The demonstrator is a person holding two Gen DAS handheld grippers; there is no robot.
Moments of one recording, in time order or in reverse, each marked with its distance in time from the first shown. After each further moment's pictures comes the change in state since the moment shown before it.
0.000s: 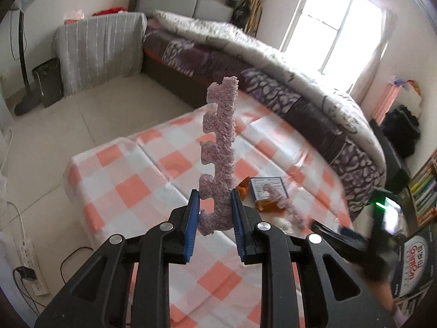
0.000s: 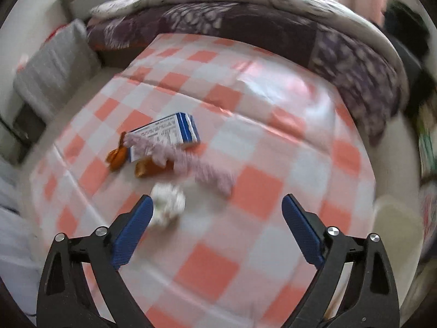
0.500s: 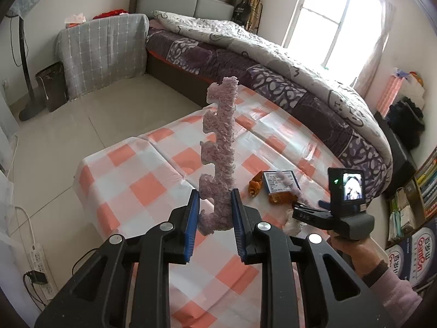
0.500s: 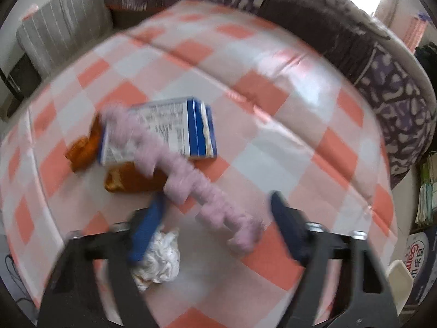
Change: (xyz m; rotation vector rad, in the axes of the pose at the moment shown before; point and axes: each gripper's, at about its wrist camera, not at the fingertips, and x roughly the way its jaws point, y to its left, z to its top) left arm 0.004 0.016 -0.005 0.021 0.023 0.036; right arm 0.084 0.027 0.023 -0.187 0.090 -0.051
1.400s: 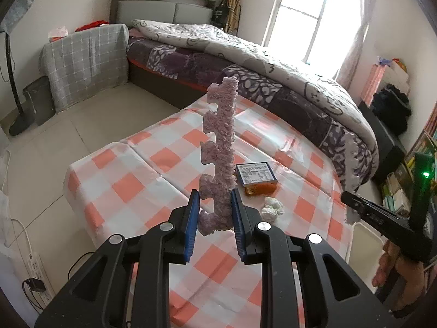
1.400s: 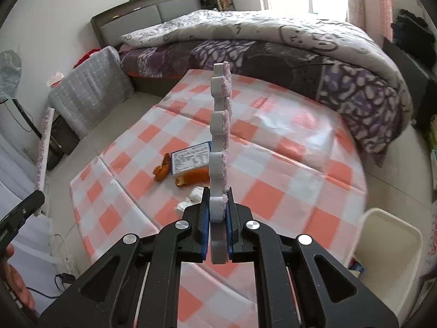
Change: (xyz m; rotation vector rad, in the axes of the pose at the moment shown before) left arm -0.020 -0.038 -0.020 0.084 -0.023 -0.060; right arm -0.176 -0.050 -0.074 0.197 -0.275 0.175
